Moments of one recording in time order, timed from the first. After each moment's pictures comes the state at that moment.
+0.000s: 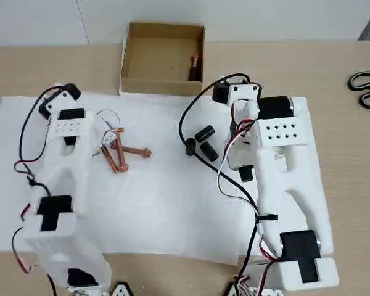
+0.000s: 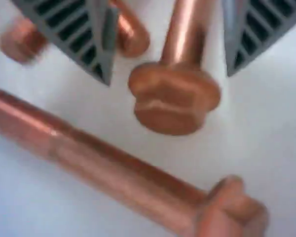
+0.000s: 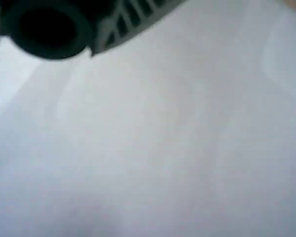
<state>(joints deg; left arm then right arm) -9.1 18.9 9.5 64.8 41.5 -9.8 -4.0 1.9 96.7 6.4</state>
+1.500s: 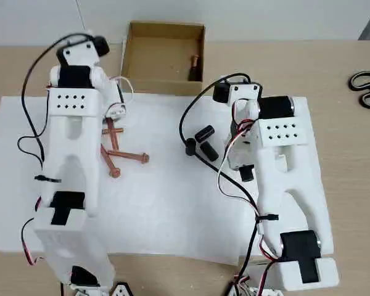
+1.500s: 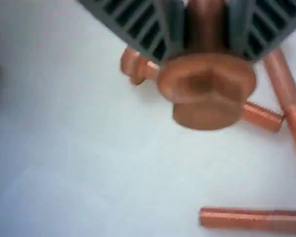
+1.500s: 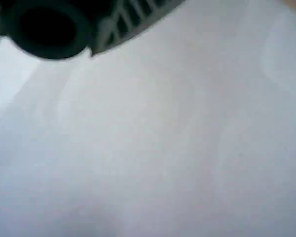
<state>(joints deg) -1.3 18.2 -32.3 99.3 24.0 -9.8 -4.0 1.3 96.7 6.4</state>
